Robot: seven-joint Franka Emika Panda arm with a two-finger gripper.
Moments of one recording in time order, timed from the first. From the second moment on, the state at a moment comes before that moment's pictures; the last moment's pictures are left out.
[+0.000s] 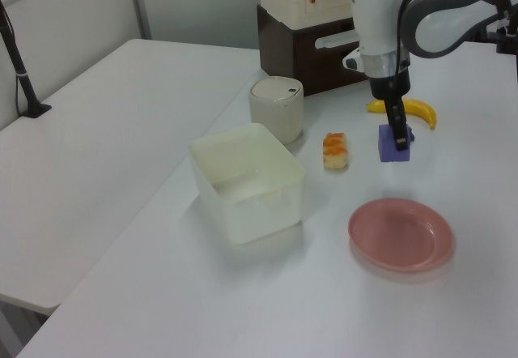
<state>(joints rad) 0.32 0.06 -0.06 -1.97 -0.05 1.79 -0.07</state>
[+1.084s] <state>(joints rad) 0.63 0.16 -0.06 -2.02 -0.05 1.88 0.09</state>
